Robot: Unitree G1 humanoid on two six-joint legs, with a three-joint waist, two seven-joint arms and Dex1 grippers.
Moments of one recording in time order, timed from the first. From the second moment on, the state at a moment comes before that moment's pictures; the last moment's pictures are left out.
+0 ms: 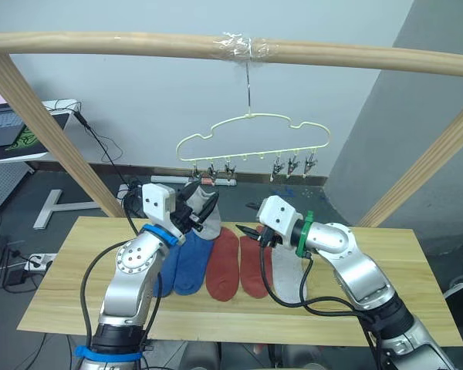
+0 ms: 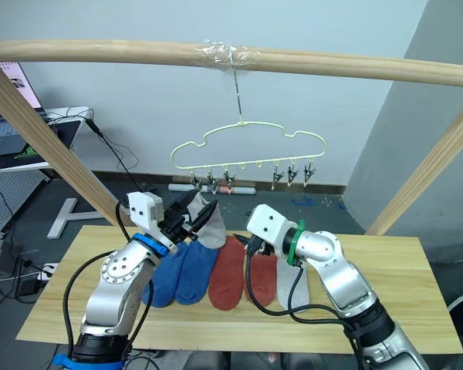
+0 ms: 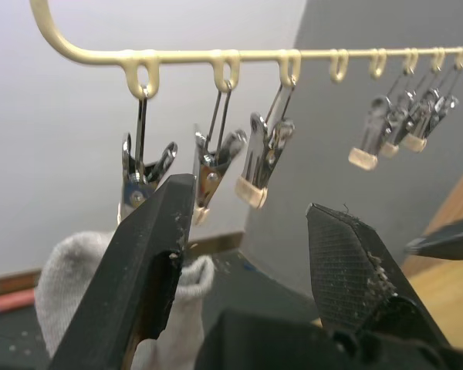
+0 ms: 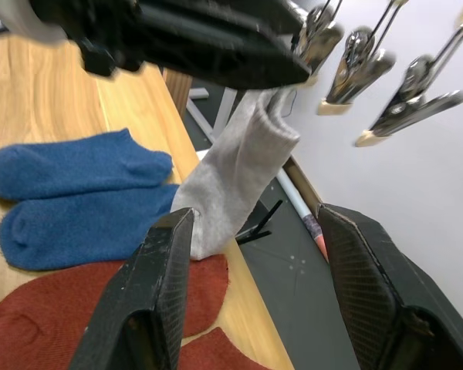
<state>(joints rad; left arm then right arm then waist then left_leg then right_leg) -0.16 0.28 0.02 -0.13 -0.17 0.06 -0.44 -0.35 -0.34 0.36 -0.34 -0.04 0.42 0.68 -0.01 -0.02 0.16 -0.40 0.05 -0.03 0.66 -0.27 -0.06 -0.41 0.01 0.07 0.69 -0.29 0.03</state>
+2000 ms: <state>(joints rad) -0.30 0.15 0.00 0.07 -0.05 -0.02 -0.21 -0.38 -0.49 0.25 -0.45 0.14 0.49 0.73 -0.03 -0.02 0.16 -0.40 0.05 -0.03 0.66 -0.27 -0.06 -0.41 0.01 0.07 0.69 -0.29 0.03</state>
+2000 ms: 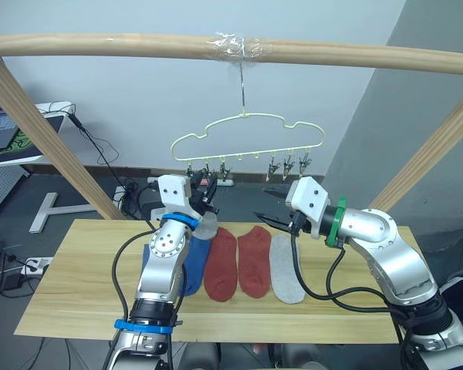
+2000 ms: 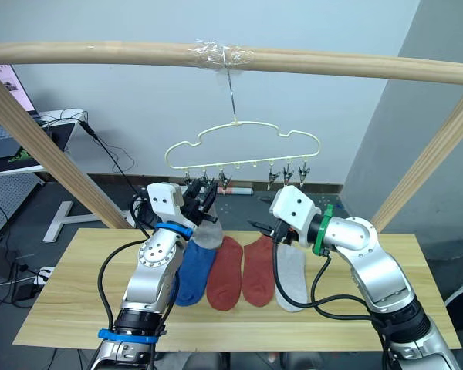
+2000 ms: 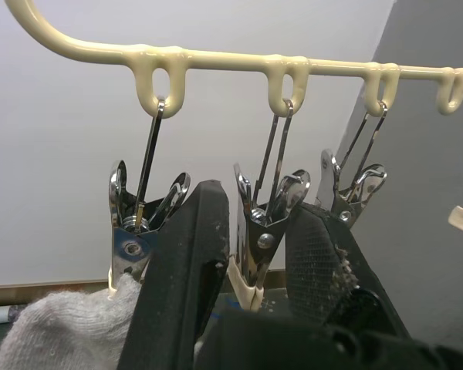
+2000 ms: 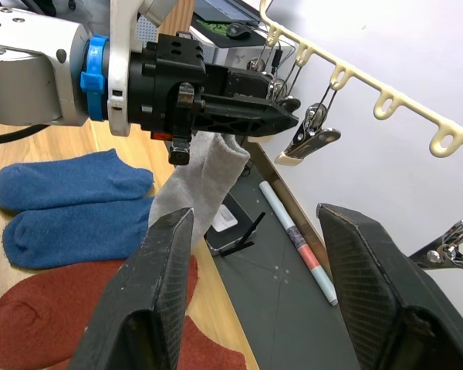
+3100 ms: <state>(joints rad) -0.34 0.15 0.01 0.06 -0.09 -0.01 -0.25 -0.32 -0.47 0.27 -0.35 0.07 0.50 0.64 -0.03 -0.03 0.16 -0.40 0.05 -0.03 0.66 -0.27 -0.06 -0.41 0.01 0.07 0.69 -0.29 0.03</state>
